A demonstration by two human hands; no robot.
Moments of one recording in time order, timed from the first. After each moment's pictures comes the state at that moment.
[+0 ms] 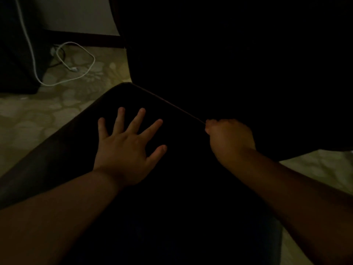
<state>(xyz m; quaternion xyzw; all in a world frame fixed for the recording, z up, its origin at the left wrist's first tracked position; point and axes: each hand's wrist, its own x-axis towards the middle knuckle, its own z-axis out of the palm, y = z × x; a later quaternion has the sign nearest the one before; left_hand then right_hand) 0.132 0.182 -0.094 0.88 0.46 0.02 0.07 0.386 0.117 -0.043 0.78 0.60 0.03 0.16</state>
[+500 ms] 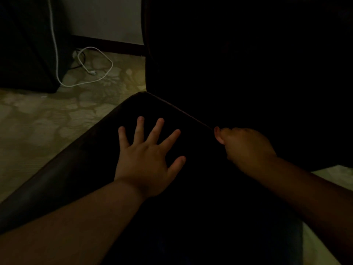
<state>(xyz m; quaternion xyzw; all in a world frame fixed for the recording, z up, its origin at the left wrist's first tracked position) 0.128 0.177 -0.088 0.87 0.47 0.04 0.11 0.386 0.139 -0.027 0.71 0.67 0.01 0.21</state>
